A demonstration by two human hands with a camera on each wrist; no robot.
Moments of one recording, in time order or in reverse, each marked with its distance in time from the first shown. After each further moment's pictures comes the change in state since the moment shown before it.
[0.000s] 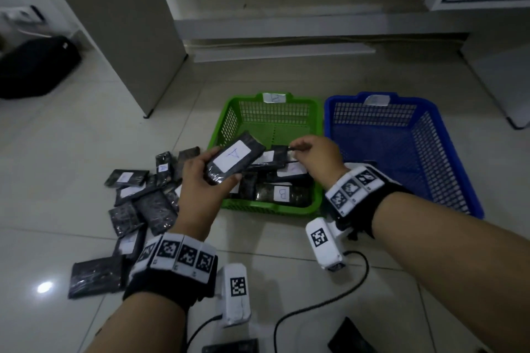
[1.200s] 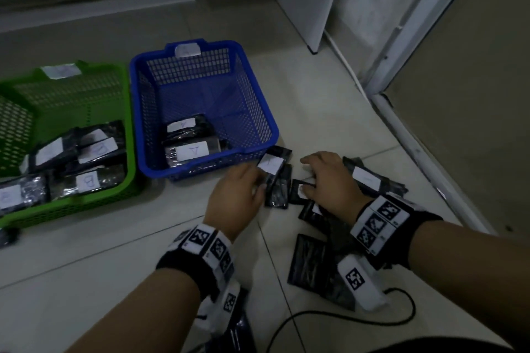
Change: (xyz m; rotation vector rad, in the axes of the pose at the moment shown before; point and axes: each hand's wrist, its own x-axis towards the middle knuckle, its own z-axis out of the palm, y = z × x) left_hand -0.175 0.024 0.275 0.578 -0.783 0.592; right_hand -0.226 0.225 -0.213 -0.551 0.071 0.167
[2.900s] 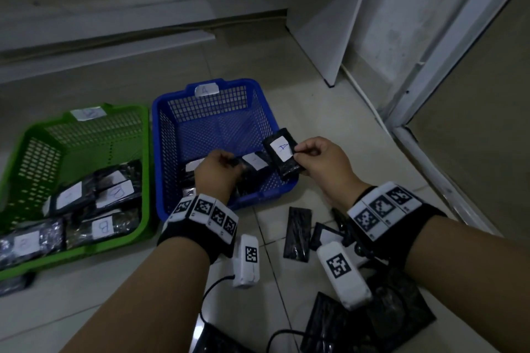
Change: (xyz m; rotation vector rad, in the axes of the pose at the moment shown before) left_hand 0.108 -0.057 -0.043 -0.414 0.214 -0.653; right_hand 0.101 -0.056 -0.042 1.016 0.224 0.292
